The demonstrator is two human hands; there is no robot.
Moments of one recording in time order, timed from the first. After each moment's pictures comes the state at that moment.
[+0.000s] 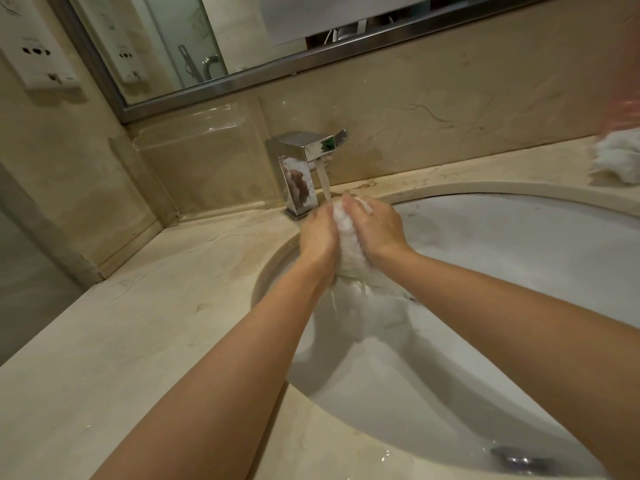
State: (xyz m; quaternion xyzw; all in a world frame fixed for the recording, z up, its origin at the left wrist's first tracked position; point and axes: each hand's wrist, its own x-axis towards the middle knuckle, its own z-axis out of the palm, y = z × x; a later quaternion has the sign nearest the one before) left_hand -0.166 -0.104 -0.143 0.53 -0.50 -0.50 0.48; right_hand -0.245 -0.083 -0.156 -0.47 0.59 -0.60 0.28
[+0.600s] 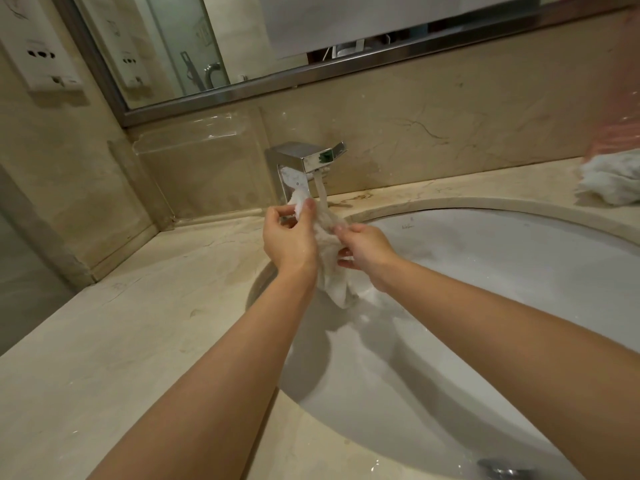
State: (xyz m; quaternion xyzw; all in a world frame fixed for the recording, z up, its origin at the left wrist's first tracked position) left_hand -0.152 -0.099 -0.134 0.50 -0.46 -0.35 0.65; right_hand -0.244 -0.091 -0.161 -0.42 0.55 -0.56 0.46
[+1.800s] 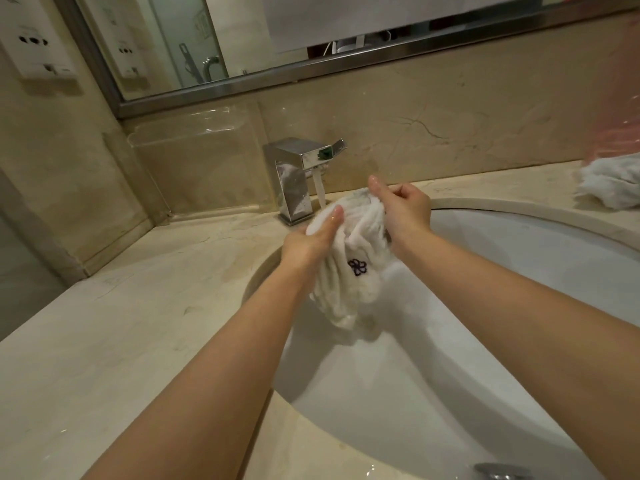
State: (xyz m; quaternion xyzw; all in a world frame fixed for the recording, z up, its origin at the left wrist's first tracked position) left_hand -0.148 -0.101 -0.145 0.51 -0.53 -0.52 0.43; right_hand -0.283 -0.094 -0.135 -0.29 0.54 -0.72 0.34
